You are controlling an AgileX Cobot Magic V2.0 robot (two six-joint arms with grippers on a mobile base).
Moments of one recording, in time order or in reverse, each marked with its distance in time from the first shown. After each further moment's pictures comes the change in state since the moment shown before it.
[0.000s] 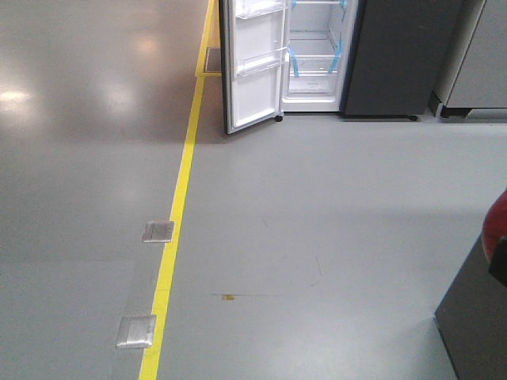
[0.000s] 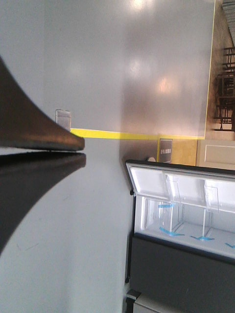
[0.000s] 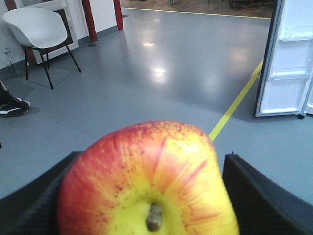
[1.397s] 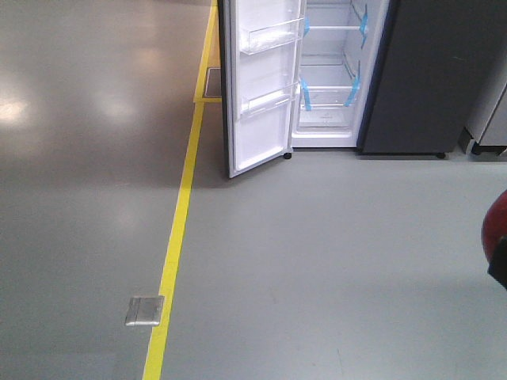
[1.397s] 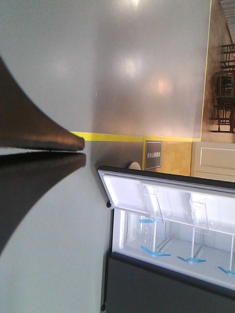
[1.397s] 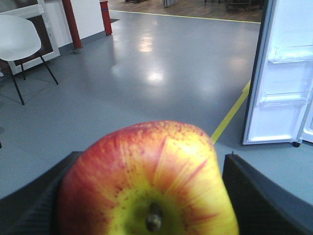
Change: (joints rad) left arm 0.000 0.000 0.000 0.000 0.000 0.000; right arm 0.000 0.000 0.000 0.000 0.000 0.000
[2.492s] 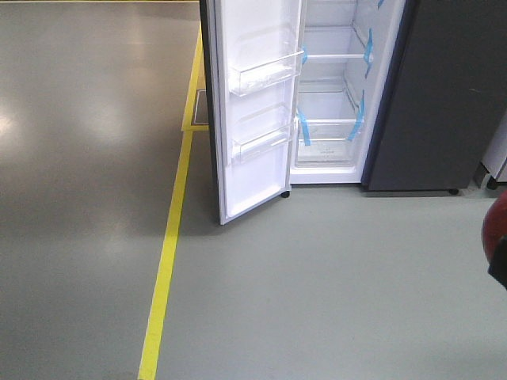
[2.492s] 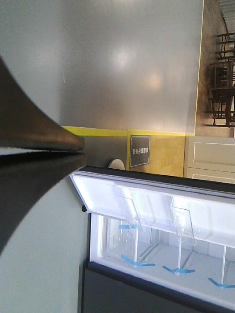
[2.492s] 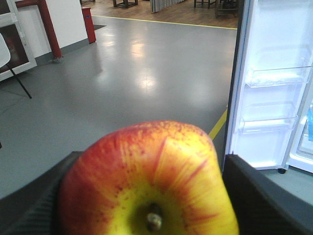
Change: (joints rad) left arm 0.000 0.000 0.000 0.000 0.000 0.000; right arm 0.000 0.000 0.000 0.000 0.000 0.000
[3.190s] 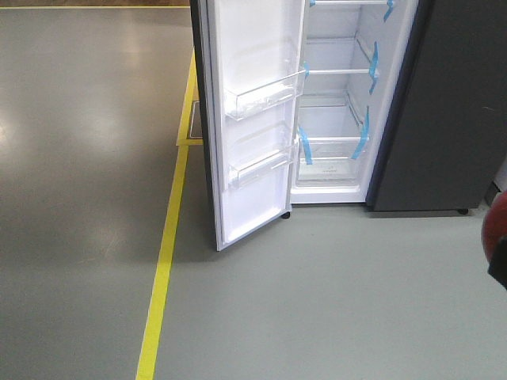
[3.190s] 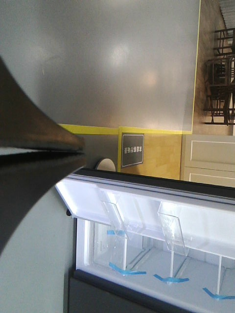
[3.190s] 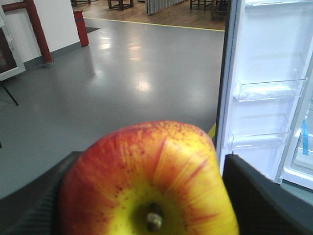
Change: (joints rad) left arm 0.000 0.000 0.000 0.000 0.000 0.000; right arm 0.000 0.000 0.000 0.000 0.000 0.000
